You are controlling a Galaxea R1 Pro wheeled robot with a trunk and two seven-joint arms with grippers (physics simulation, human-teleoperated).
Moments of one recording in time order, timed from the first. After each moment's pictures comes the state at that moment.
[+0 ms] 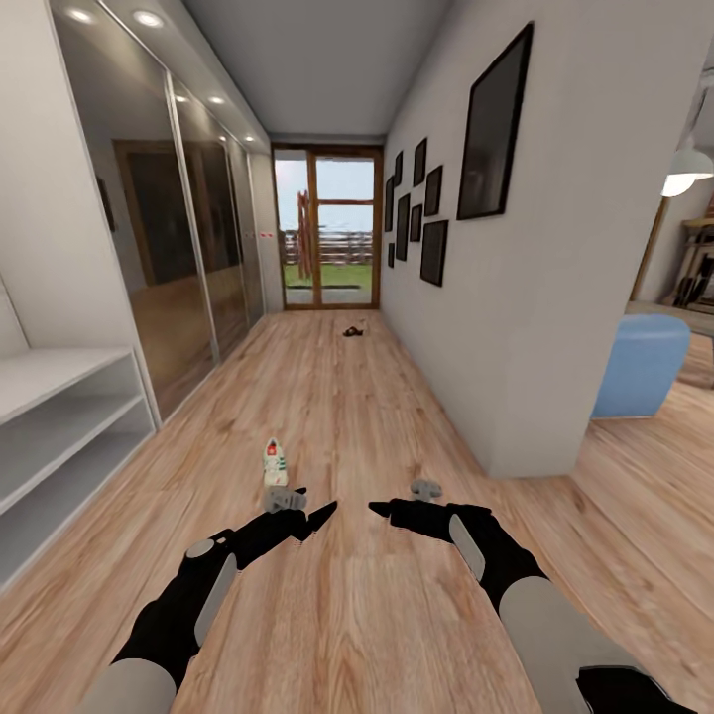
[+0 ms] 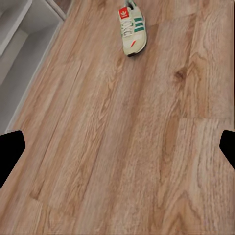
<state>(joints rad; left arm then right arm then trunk) -0.51 -0.03 0.00 -0.90 0.12 0.09 -0.72 -0.77 0.09 -0.01 -0.54 -0.20 0.46 0.45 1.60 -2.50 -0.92</state>
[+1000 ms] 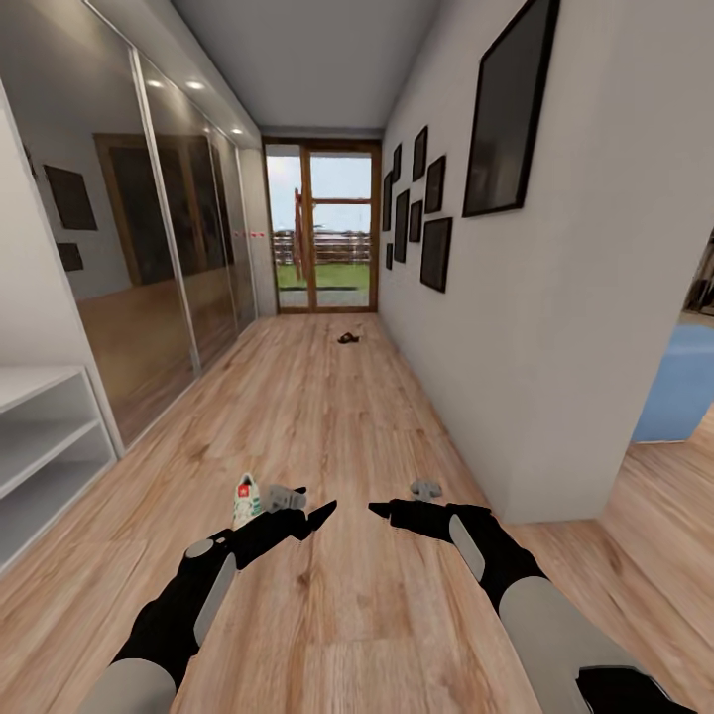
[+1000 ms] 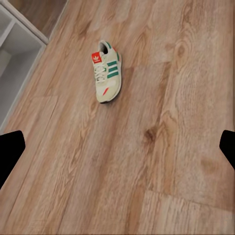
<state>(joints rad) -0.51 -0.03 0.01 -0.91 0.13 0.09 -0.72 -0.77 0.09 -0.01 -0.54 -0.19 0.46 0.45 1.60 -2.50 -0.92</state>
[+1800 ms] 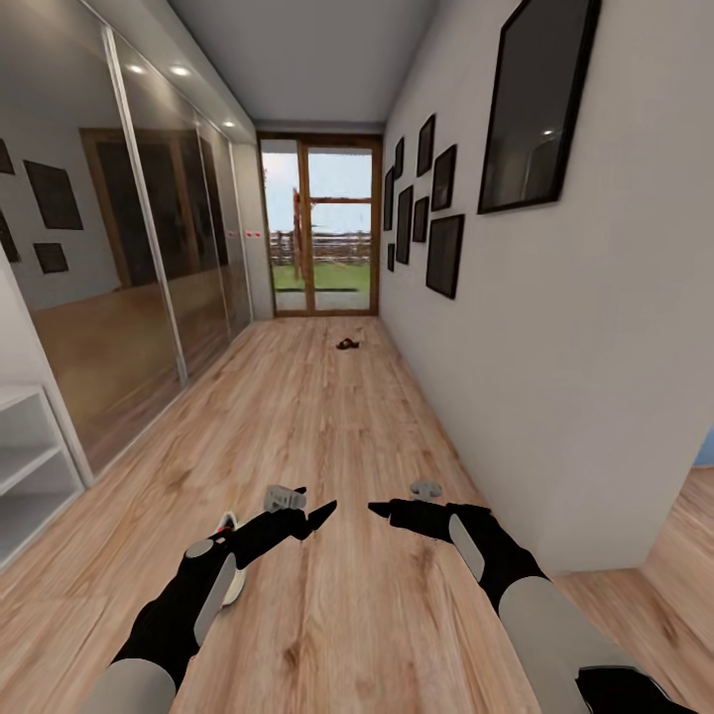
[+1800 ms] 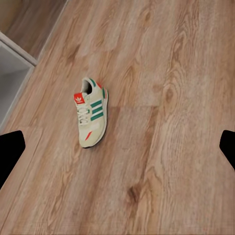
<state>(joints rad) -0.51 -0.03 0.01 -0.91 0.13 0.09 -0.72 -0.77 0.09 -0.01 -0.54 -0.19 0.46 0.45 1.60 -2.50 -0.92</state>
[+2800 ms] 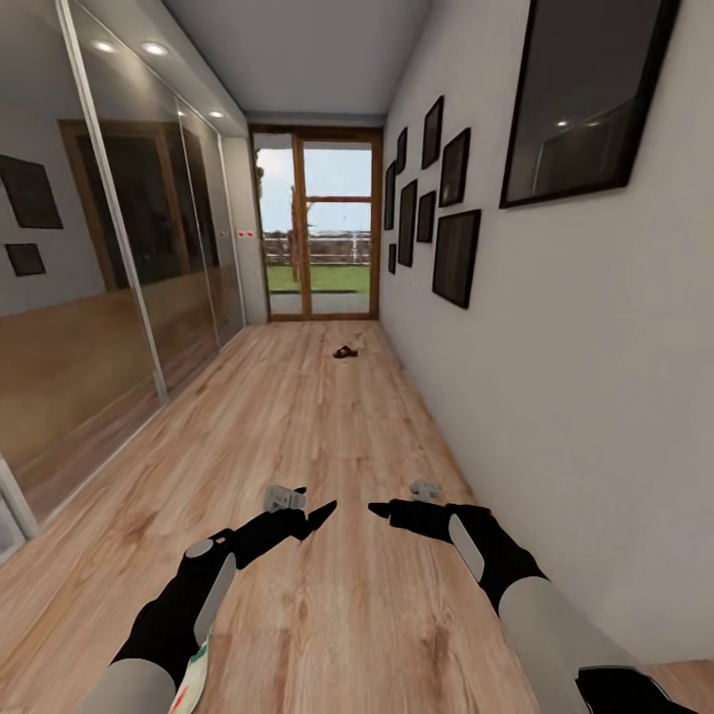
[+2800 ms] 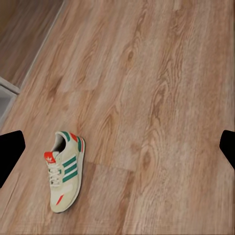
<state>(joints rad) -0.51 -0.03 0.01 -0.91 0.13 0.10 -0.72 -0.77 0.09 0.00 -0.54 -0.19 0.47 0.45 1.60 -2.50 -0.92</state>
